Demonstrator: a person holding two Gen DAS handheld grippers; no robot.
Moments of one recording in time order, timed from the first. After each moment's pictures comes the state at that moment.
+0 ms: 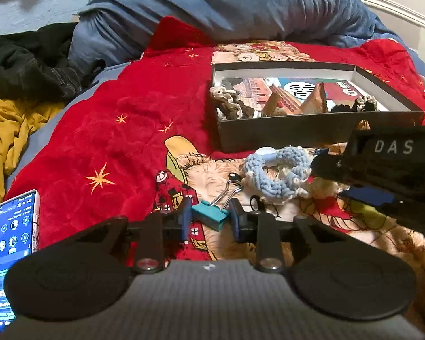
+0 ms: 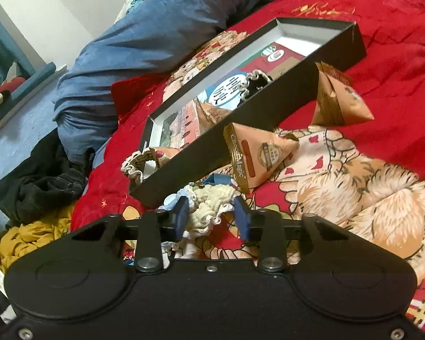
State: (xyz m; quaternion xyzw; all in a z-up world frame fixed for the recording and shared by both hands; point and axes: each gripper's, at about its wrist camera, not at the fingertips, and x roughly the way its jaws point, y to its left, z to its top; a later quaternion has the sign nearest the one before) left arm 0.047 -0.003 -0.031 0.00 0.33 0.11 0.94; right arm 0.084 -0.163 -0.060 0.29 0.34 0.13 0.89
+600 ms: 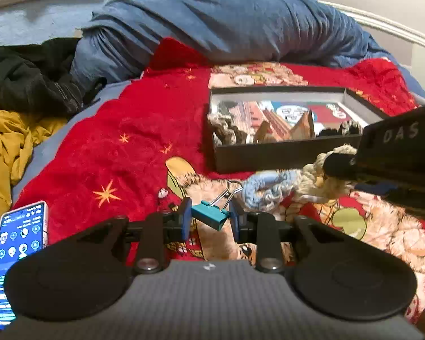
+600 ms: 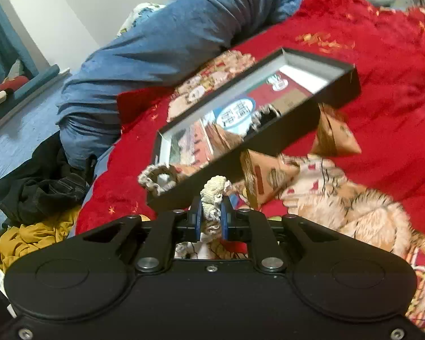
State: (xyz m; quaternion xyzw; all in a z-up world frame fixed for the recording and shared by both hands) left arm 0.031 -0.004 -0.010 -0.01 0.29 0.10 0.95; right arm 0.058 -0.158 -0.013 0.26 0.31 0.11 0.91
